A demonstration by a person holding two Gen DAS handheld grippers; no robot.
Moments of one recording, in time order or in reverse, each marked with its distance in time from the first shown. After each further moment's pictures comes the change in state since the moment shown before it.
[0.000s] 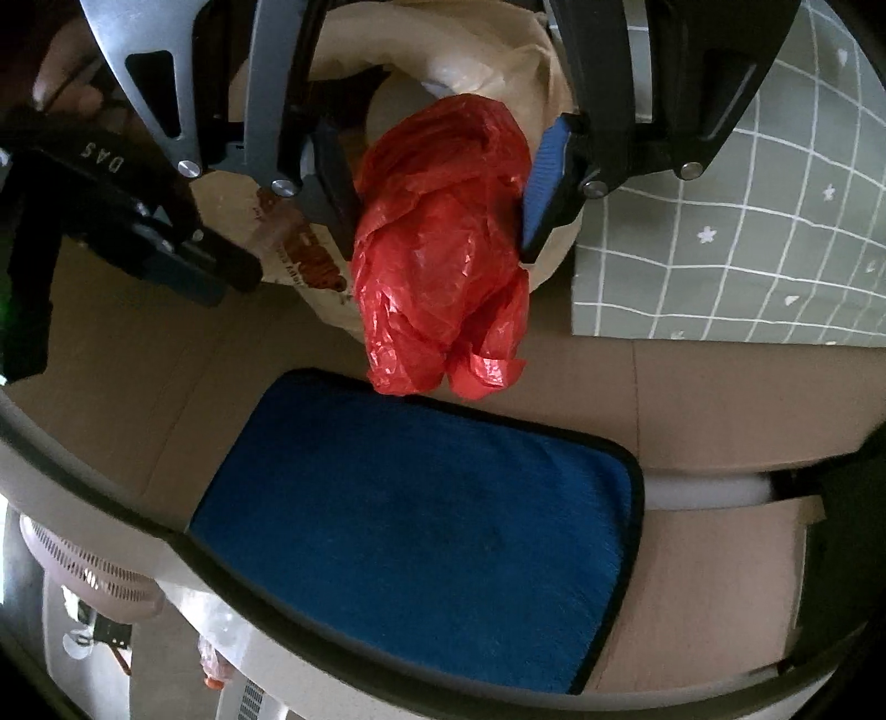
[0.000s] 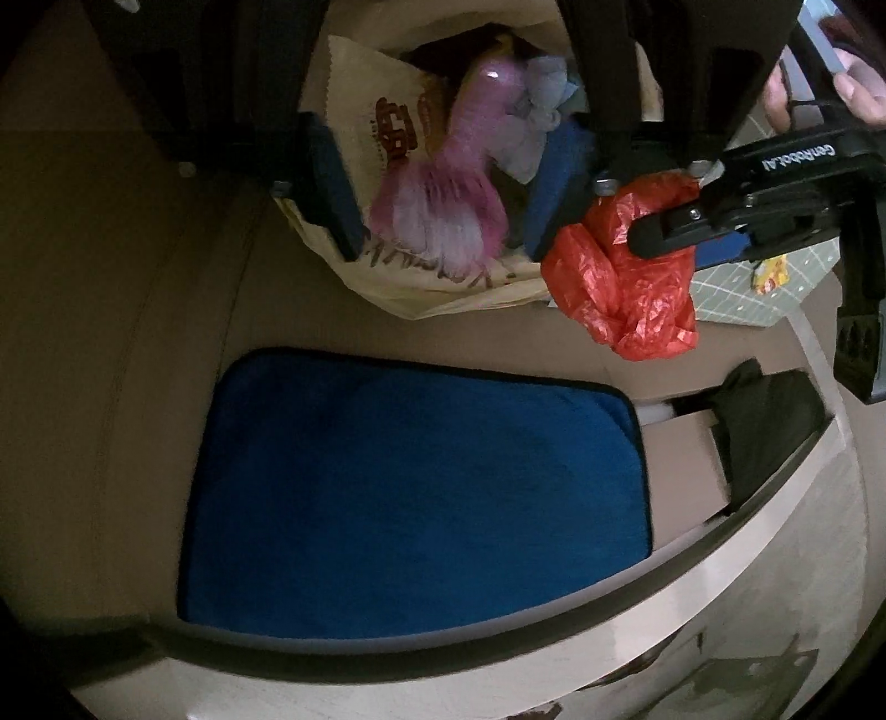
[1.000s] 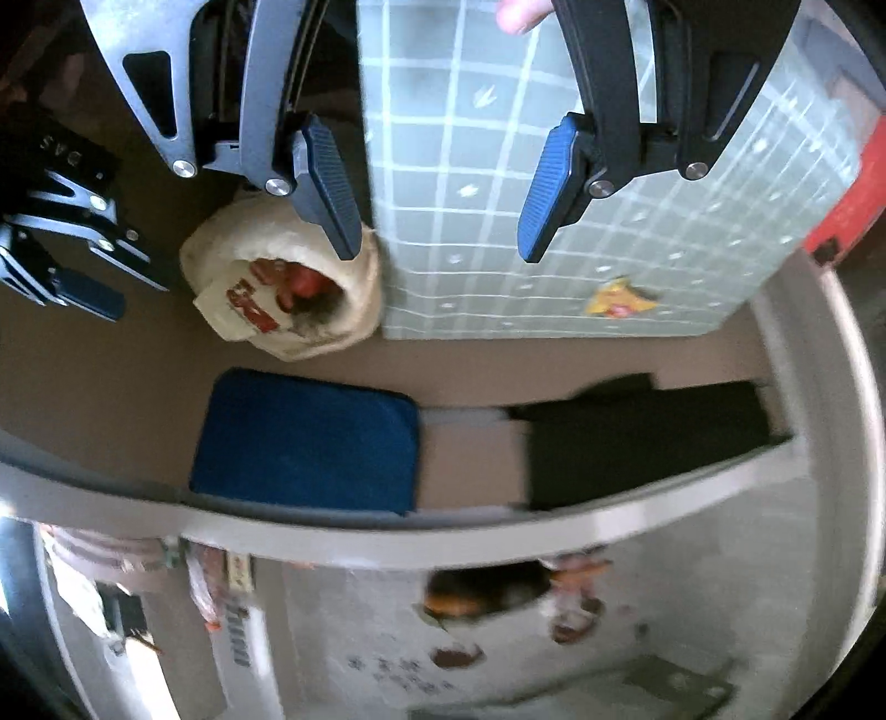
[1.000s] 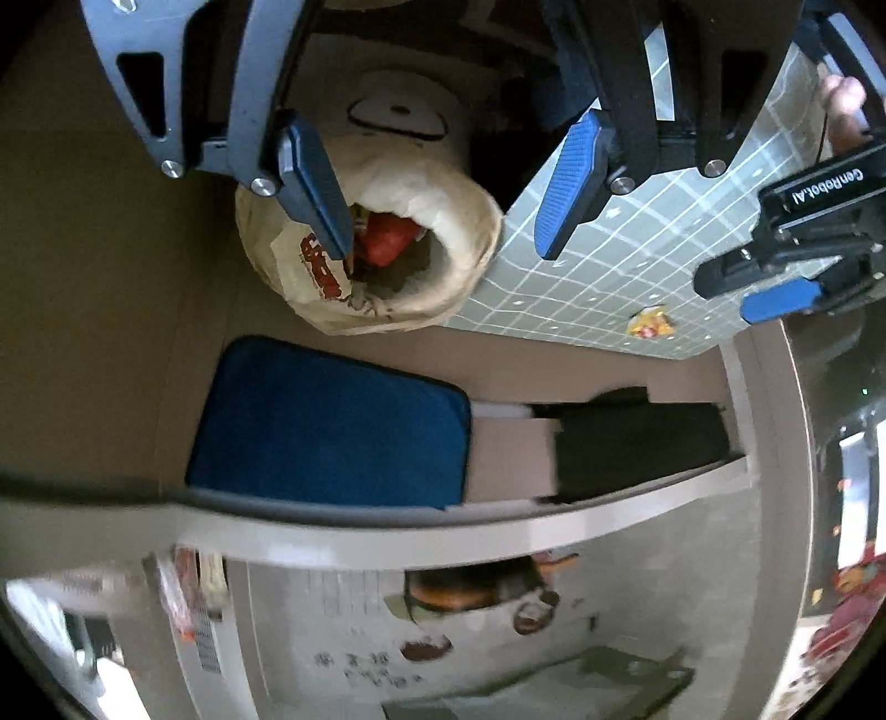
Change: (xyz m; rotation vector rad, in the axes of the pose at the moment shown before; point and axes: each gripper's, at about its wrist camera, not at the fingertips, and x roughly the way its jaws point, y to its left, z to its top) left arm -0.274 -0.050 -0.133 0.072 -0.240 0.502; right arm -0.196 0.116 -0.087 -0.170 -0.142 0.026
